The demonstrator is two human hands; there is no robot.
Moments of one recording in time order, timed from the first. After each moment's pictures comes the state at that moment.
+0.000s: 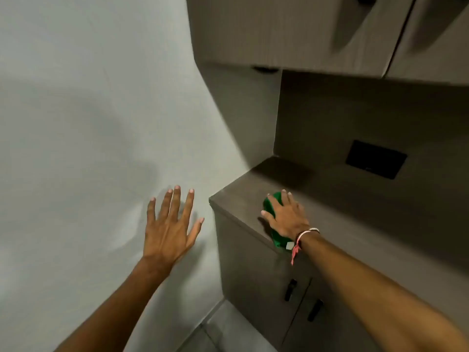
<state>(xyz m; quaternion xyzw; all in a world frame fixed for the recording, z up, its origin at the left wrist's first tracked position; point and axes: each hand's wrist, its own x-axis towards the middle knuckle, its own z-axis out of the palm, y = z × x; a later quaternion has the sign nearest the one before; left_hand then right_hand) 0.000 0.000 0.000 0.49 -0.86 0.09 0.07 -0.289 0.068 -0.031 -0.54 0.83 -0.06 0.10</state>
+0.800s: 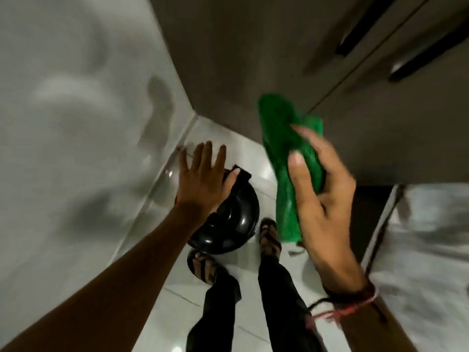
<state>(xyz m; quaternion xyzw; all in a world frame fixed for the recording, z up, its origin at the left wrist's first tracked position) 0.018 0.091 -0.458 0.30 -0.94 -0.09 -0.12 -0.084 0.239 -0.330 -0.24 0.74 -0.60 0.18</state>
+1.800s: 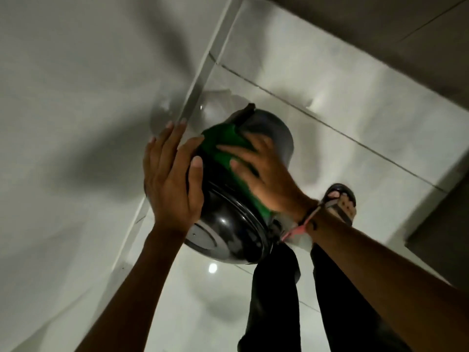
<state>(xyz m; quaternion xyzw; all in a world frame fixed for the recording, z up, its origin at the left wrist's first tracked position) 0.239 0.078 -0.701 0.45 -0.87 -0.20 0.07 0.086 0.174 -0.747 -0.41 0.72 -0.28 0.47</state>
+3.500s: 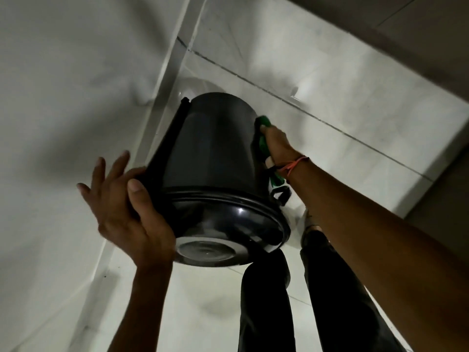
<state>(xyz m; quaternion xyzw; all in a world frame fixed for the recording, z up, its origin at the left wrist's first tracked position) 0.222 0.094 -0.687 0.60 -0.74 -0.21 0.23 0.003 0.156 -0.830 0.17 0.74 -0.33 0.56</state>
